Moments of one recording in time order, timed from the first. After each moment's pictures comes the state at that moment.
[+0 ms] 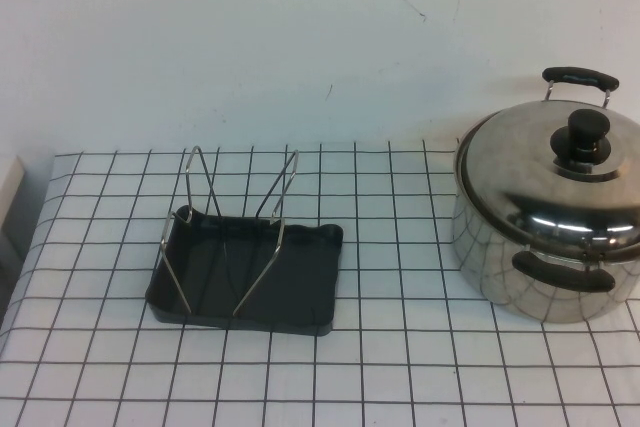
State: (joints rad) right arm -0.04 0.37 -0.52 0.04 0.28 -0.26; left arm -0.12 0.23 -0.31 0.09 -0.07 0.09
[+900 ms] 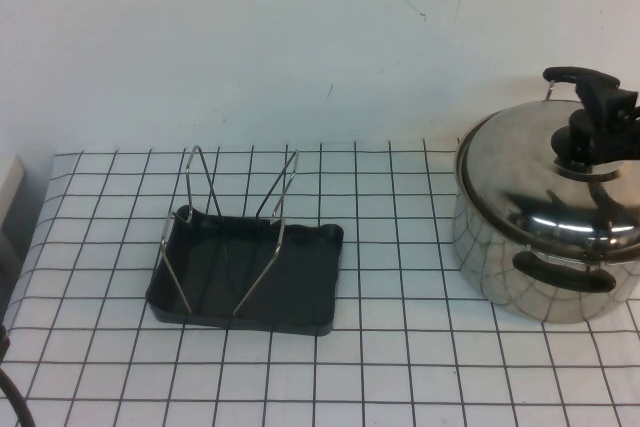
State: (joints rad) right arm 0.15 1.43 -0.70 -0.17 -0.55 0.03; left arm -0.12 0.56 -0.31 0.10 -0.14 -0.01
